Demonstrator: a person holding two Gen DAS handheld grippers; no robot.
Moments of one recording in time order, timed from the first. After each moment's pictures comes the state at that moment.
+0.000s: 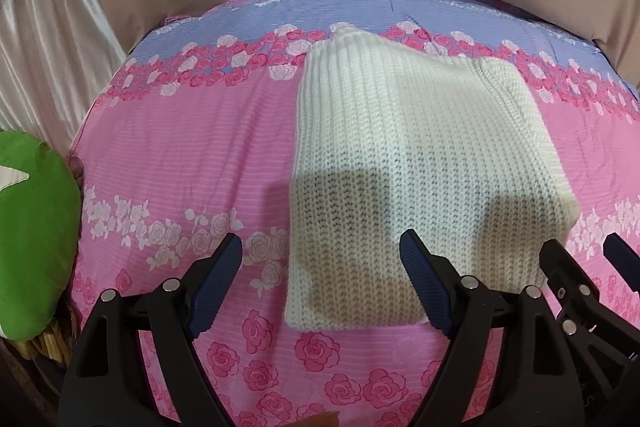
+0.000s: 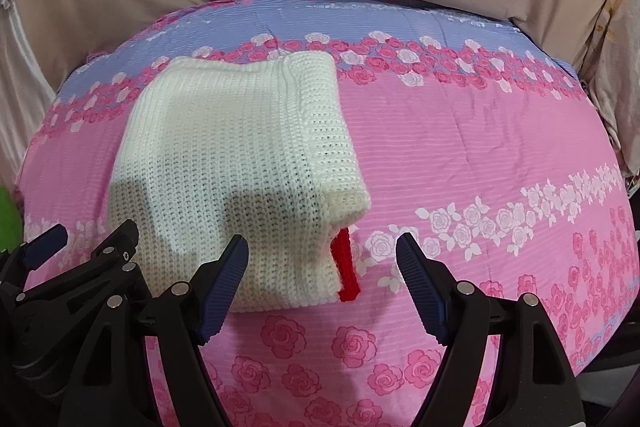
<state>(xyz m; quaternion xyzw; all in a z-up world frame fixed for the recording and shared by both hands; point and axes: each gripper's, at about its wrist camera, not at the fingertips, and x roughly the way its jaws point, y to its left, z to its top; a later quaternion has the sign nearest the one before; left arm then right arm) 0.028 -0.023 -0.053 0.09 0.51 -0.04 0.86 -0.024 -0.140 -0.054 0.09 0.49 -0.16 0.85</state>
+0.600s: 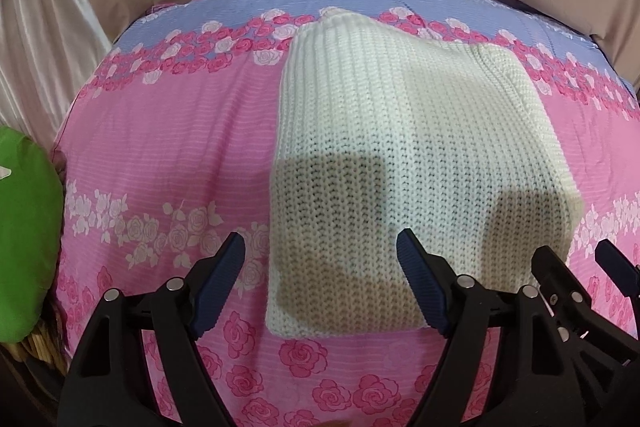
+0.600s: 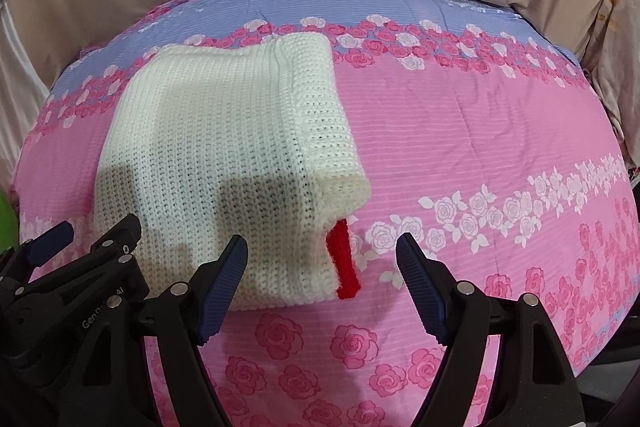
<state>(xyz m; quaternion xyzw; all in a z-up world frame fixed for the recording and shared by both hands) 0.036 -0.026 -0.070 0.08 0.53 -0.05 0.85 -0.020 -0.142 -0.069 0.10 0.51 -0.17 0.84</state>
